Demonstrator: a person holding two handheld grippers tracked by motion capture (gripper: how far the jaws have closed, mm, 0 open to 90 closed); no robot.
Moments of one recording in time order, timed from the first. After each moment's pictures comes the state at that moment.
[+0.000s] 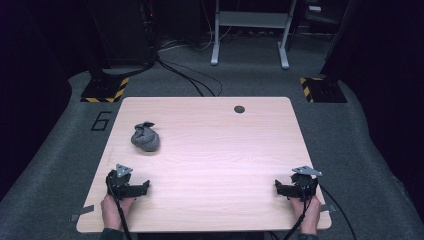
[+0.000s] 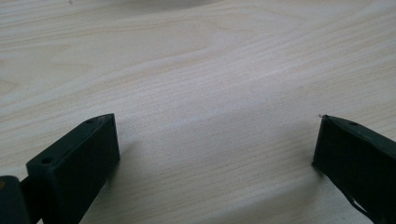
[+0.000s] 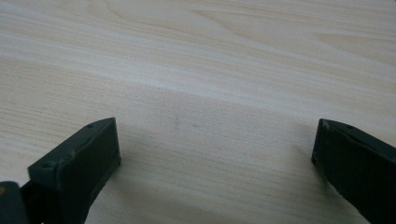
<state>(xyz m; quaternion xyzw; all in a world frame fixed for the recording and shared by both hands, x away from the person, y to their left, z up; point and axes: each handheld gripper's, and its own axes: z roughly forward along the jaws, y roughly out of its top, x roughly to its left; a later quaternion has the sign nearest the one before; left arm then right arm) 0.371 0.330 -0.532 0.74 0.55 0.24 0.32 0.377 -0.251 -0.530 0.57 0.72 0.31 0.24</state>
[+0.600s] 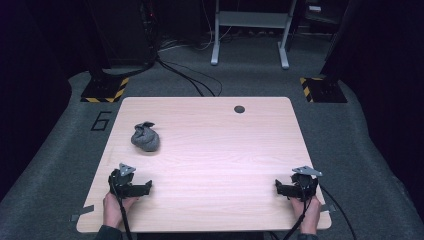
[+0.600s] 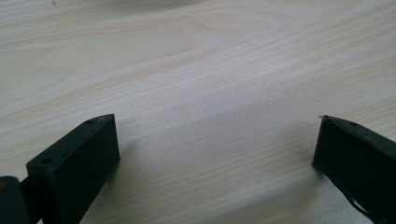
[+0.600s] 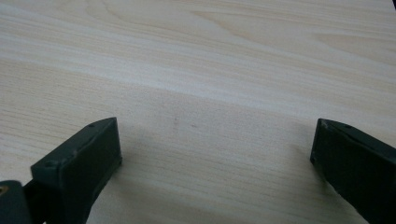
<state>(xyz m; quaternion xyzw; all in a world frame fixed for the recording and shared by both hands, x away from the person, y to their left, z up) 0.373 0.322 -0.530 0.74 0.55 0.23 0.31 0.376 -0.252 -0.530 0.57 0.72 0.31 0.24</state>
